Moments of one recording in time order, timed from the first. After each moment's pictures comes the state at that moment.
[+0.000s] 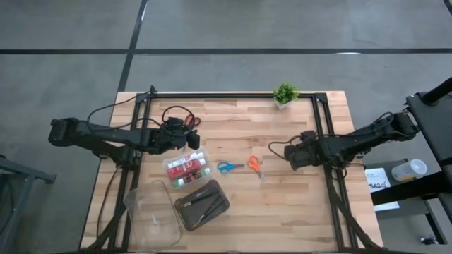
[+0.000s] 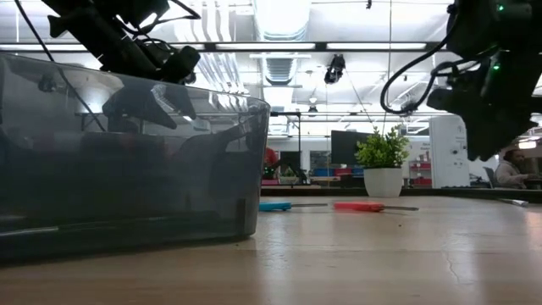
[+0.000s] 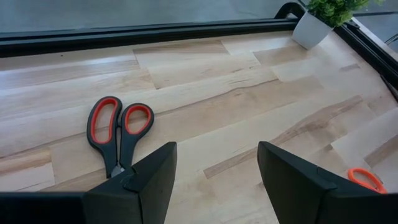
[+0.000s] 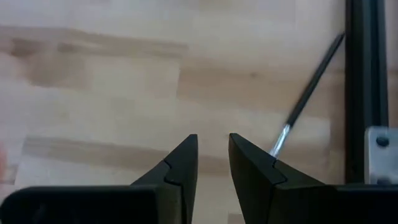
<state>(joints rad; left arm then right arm) 0.01 1.15 0.64 -0.32 -0.67 -0.94 0.22 1.12 0.63 -1.10 0.50 1.71</state>
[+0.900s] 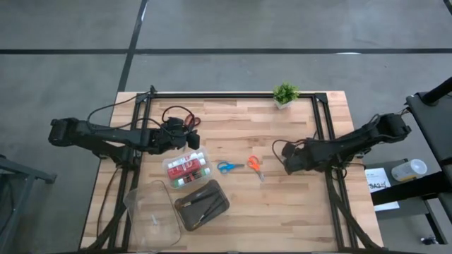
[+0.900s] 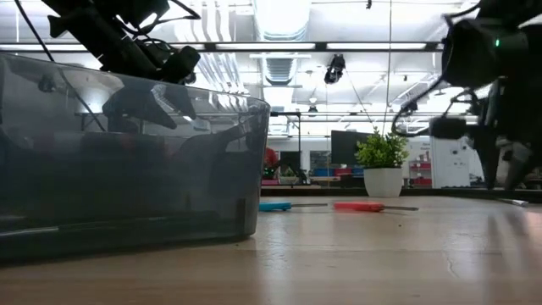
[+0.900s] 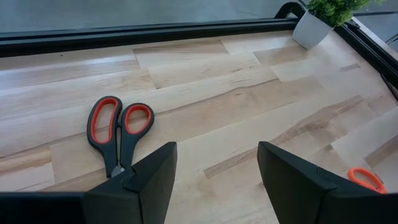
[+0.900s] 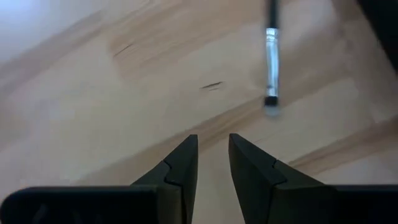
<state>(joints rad) 0.01 1.15 0.64 -0.32 -0.67 -0.94 0.23 1.29 0.56 -0.96 0.36 2.31</state>
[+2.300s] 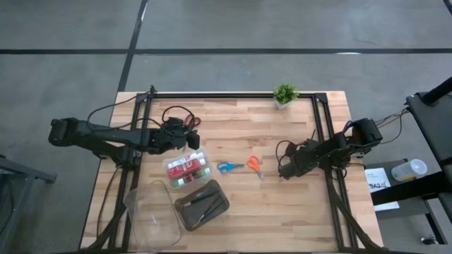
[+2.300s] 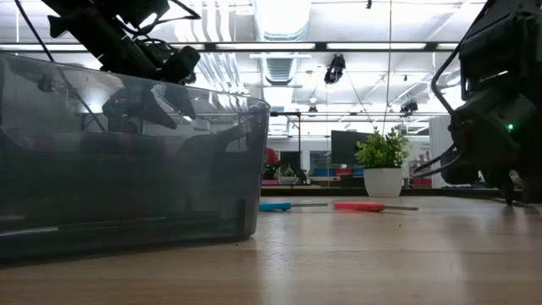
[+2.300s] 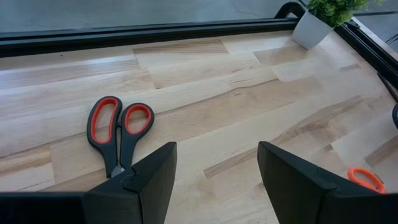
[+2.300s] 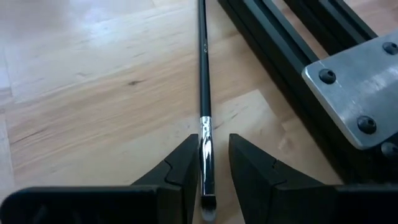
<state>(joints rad) 0.01 1.15 0.64 -0.32 -0.67 -0.94 0.23 1.67 0.55 -1.03 0.49 2.40</state>
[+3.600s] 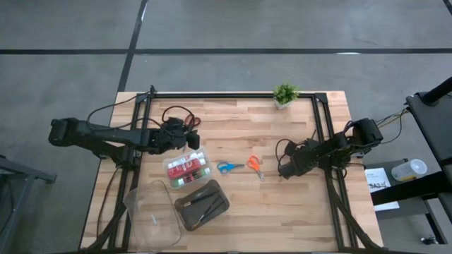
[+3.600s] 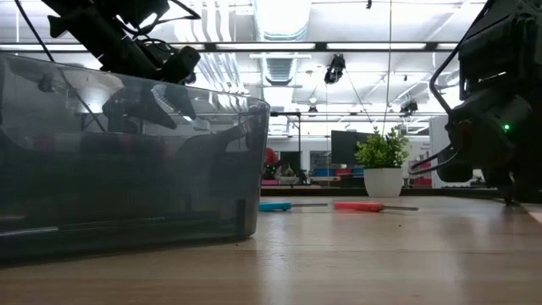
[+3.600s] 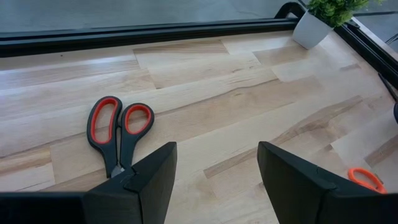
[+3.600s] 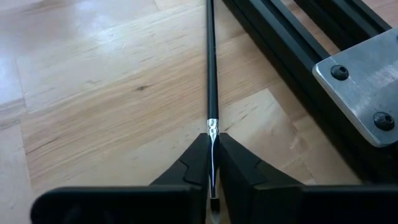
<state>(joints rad) 0.01 1.15 0.64 -0.32 -0.67 -0.94 0.23 1.67 0.55 -1.01 0.48 2.44</state>
